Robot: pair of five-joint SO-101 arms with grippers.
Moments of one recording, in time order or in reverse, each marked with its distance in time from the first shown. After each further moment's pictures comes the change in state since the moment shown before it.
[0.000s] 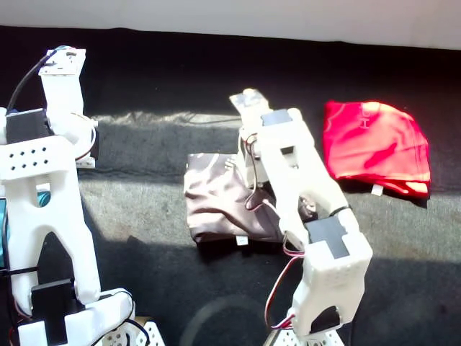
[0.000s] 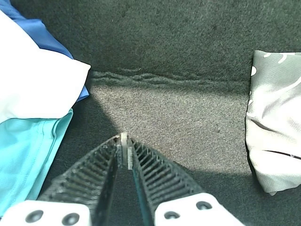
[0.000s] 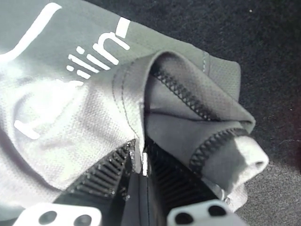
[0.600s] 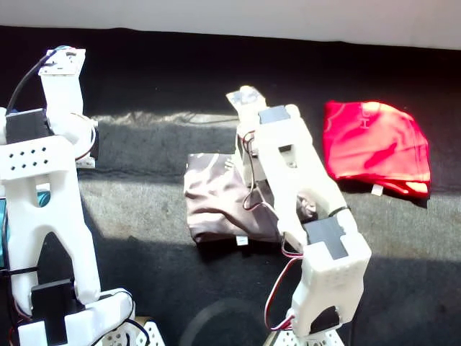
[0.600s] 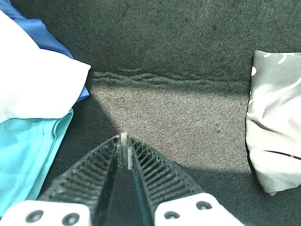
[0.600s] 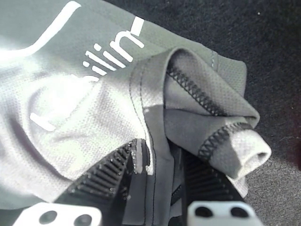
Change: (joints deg) left arm 0.0 0.0 0.0 0.0 0.0; right arm -1.5 0.0 -2.7 3.2 0.0
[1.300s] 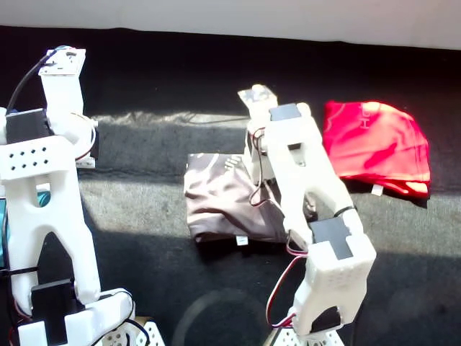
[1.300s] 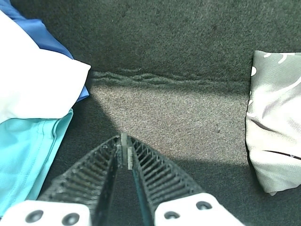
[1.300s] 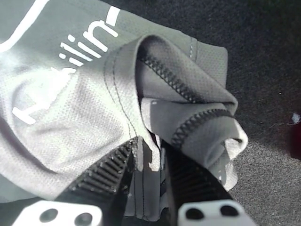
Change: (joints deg) left arm 0.0 0.0 0.0 0.0 0.0; right arm 2.8 -0.7 0.1 1.1 0.0
